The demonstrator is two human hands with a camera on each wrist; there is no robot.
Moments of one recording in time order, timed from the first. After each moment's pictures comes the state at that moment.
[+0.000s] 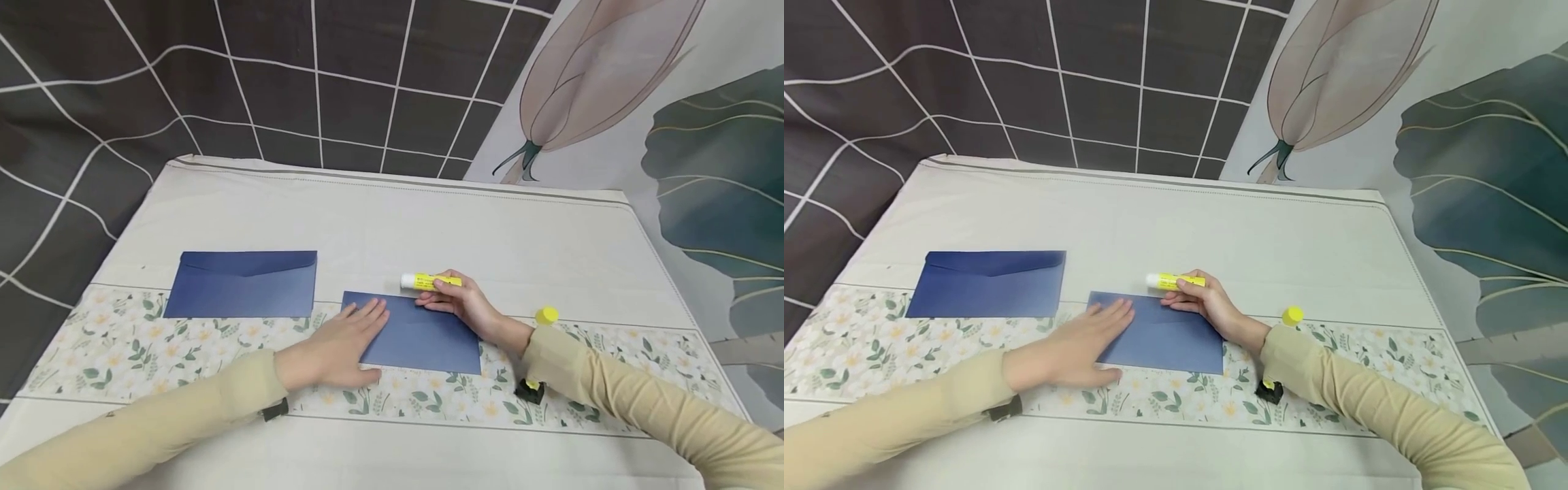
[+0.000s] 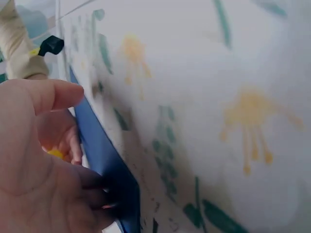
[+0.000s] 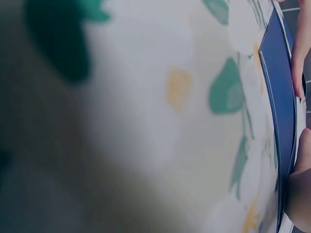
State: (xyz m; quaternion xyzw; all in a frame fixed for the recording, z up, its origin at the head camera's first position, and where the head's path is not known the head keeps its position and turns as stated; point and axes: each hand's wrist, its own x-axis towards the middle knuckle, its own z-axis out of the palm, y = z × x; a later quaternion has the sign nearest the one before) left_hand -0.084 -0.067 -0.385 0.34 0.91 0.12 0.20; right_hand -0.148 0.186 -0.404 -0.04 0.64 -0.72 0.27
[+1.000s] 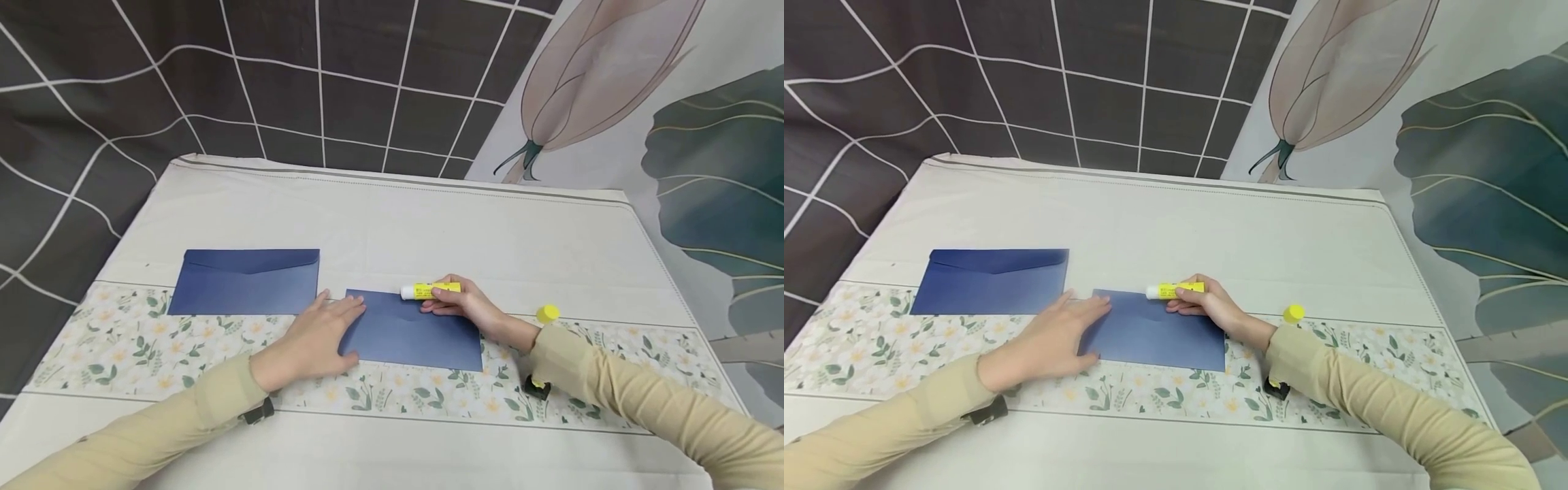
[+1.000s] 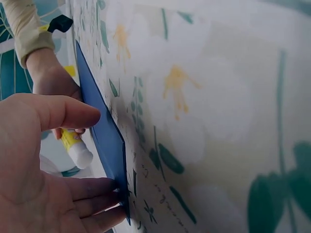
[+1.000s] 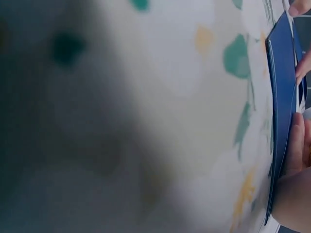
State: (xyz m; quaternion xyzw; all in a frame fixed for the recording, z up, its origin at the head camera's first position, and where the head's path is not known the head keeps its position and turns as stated) left_hand -0.079 -0.094 -0.381 0.28 0.94 0.16 0.11; right_hand -0.145 0.191 -0.397 -0.04 0.71 -0.63 0.31
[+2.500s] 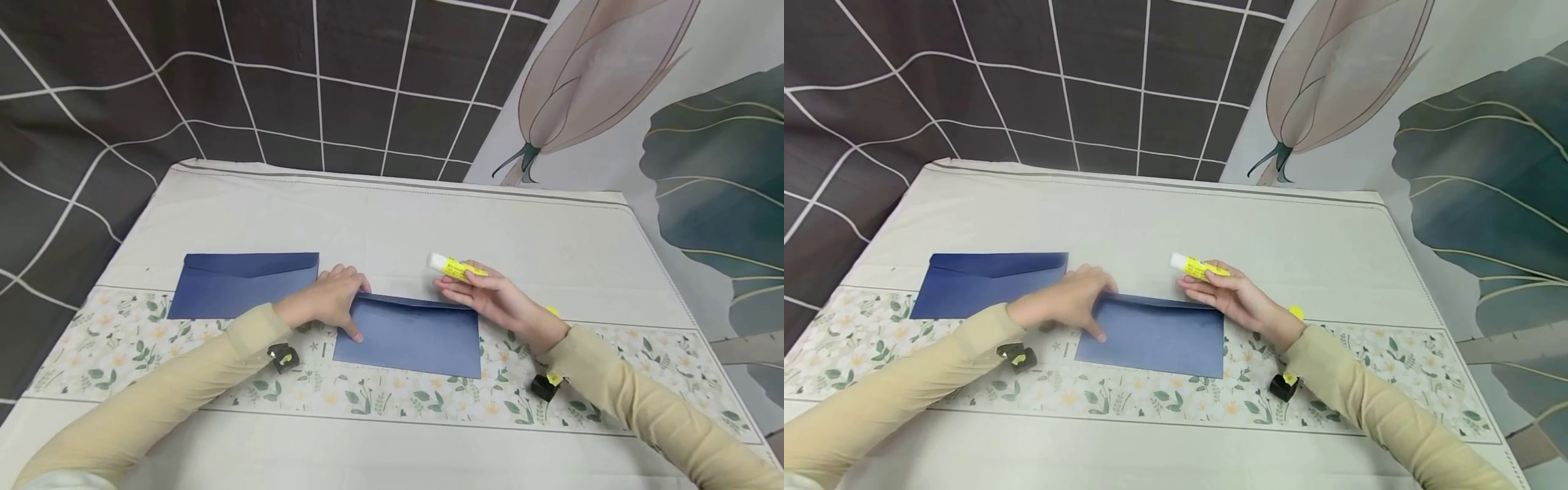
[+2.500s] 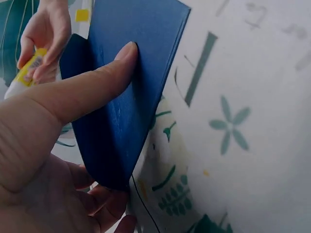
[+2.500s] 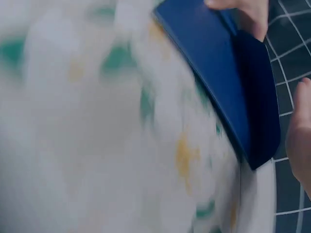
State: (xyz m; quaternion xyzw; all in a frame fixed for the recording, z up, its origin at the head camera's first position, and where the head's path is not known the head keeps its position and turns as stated) left_hand -0.147 -0.082 -0.375 0.26 0.93 0.16 0.20; right_hand -0.155 0.230 -0.386 -0.10 0.39 -0.83 0.38
